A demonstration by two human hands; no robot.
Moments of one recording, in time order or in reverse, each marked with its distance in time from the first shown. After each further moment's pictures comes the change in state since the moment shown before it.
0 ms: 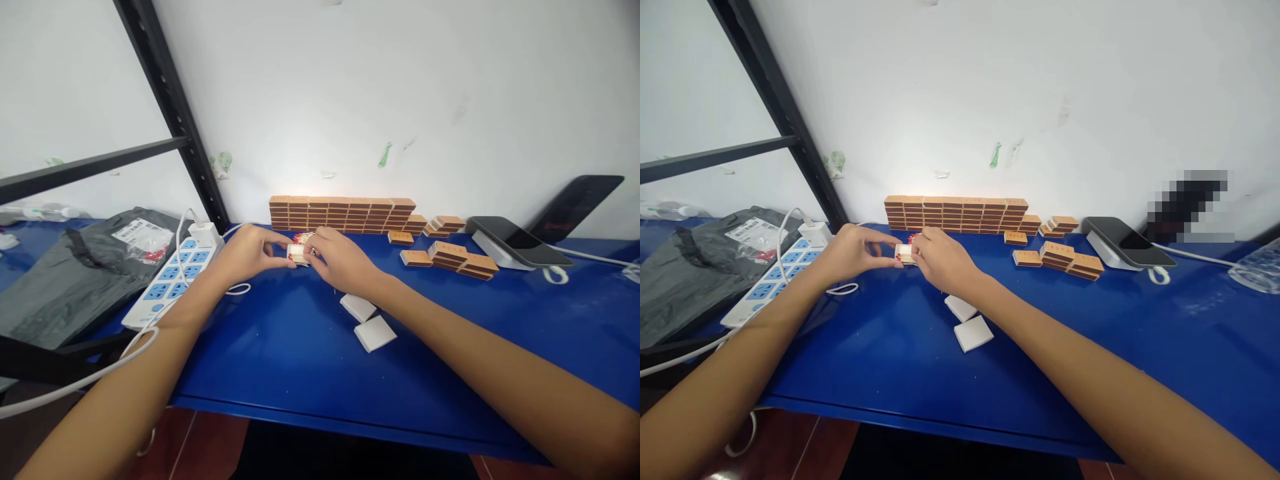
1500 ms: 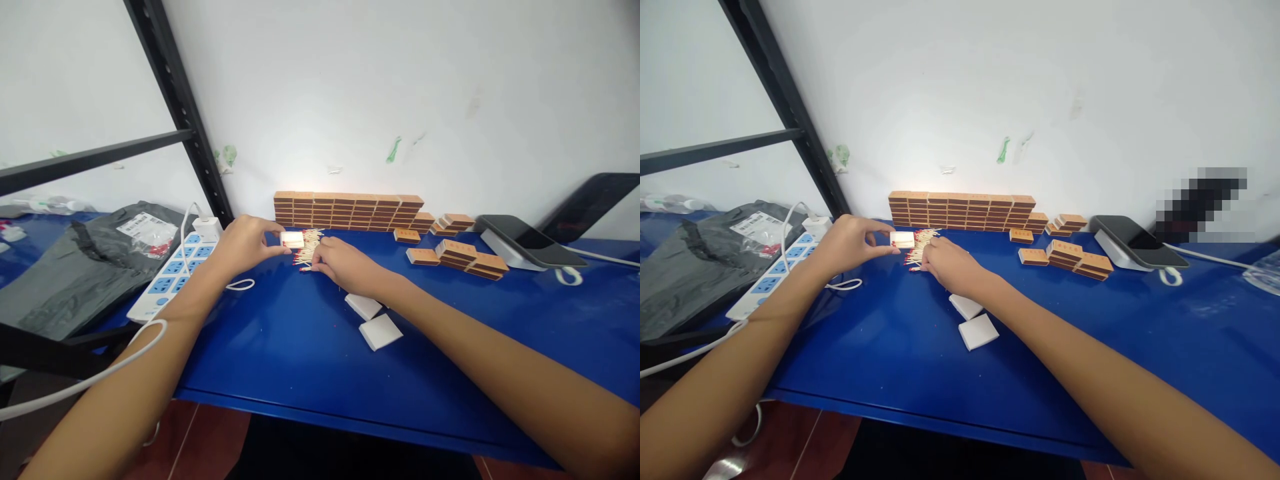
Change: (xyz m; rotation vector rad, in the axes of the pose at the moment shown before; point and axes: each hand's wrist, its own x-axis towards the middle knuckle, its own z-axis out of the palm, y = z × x) left_hand 0.002 -0.008 -0.006 0.274 0.043 -0.087; right_hand -0.002 0.009 0.007 0.050 -0.266 0.070
